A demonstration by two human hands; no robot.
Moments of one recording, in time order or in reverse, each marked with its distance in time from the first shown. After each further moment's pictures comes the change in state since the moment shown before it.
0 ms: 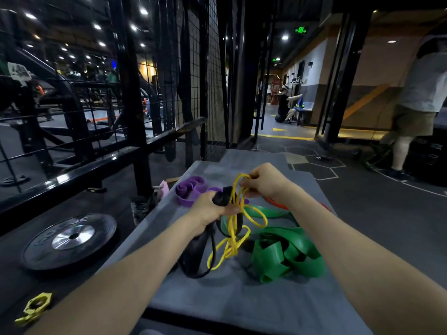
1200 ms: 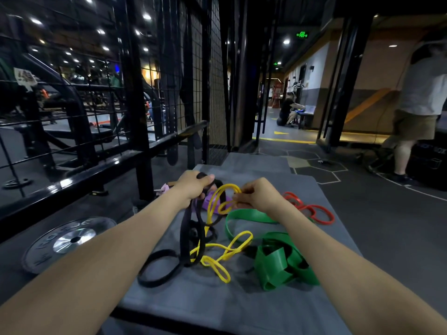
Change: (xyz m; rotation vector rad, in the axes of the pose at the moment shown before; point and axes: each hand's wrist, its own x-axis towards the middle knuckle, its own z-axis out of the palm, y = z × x) left_hand 0.022 0.047 -0.049 0.058 0.179 -0.067; right_hand 0.008 0.019 0.028 0.118 -0.020 -0.012
